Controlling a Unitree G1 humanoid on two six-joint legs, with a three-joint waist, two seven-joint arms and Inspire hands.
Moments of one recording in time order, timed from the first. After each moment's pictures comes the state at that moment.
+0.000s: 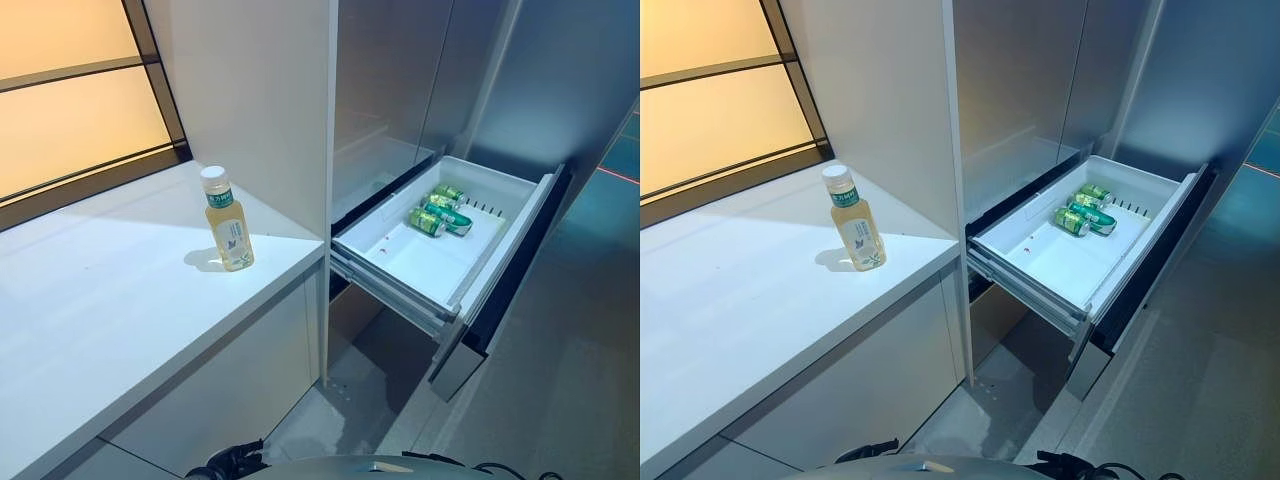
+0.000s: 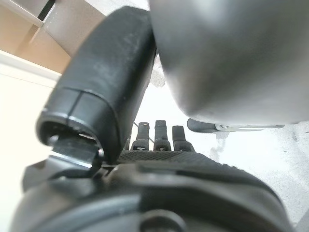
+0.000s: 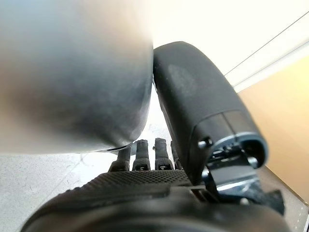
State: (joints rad) left arm 0.00 0.21 -0.21 1.29 -0.27 0.00 -0.20; right arm -0.03 -0.23 0.17 1.33 0.25 0.08 0.29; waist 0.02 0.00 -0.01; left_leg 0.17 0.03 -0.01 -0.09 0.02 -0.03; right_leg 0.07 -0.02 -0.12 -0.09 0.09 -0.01
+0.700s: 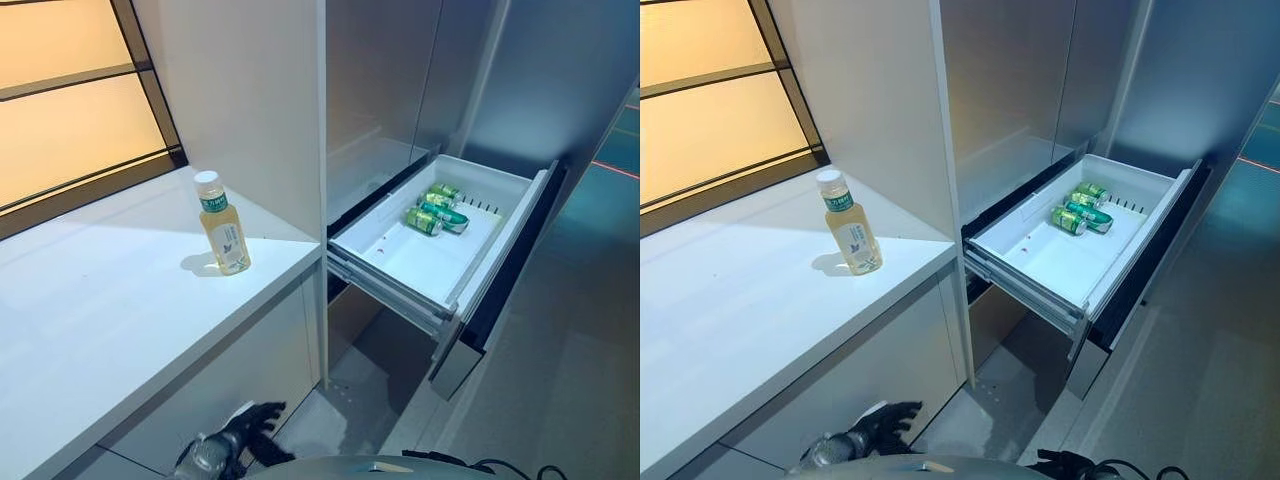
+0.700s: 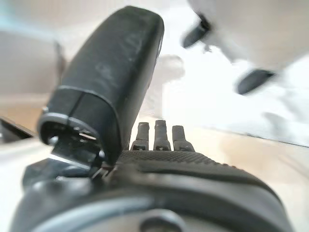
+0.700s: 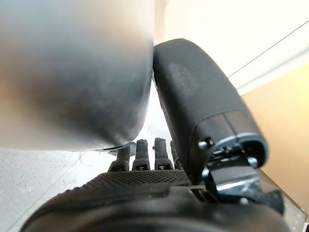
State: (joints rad) left arm -0.04 0.31 -0.50 0.92 -0.09 -0.12 -0.33; right arm -0.05 -0.25 0.21 1.33 0.24 0.07 0.30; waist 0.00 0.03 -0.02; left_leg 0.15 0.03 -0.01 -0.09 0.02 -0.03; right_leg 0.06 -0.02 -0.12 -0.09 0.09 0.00
